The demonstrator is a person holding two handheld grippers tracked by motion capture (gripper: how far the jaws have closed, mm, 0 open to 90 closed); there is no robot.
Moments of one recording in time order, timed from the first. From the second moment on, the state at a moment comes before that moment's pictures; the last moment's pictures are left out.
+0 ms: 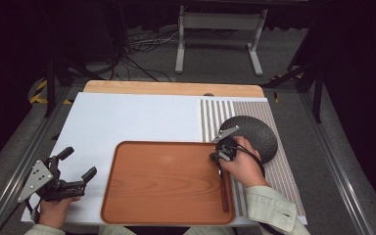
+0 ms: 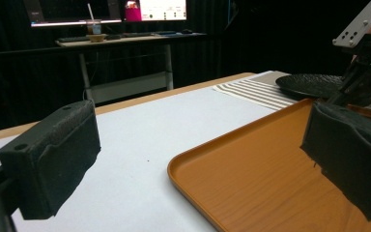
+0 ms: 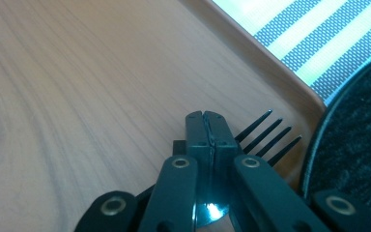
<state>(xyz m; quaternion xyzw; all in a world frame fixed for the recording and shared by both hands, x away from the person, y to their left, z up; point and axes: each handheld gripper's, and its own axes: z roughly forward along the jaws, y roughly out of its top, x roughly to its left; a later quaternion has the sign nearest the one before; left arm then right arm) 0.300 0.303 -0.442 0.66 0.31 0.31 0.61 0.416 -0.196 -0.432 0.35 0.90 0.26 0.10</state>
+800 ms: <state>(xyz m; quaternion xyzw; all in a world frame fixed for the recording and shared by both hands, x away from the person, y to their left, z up) 0.300 0.303 -0.442 0.66 0.31 0.31 0.61 0.399 -0.194 -0.392 0.26 0.88 0.38 0.13</state>
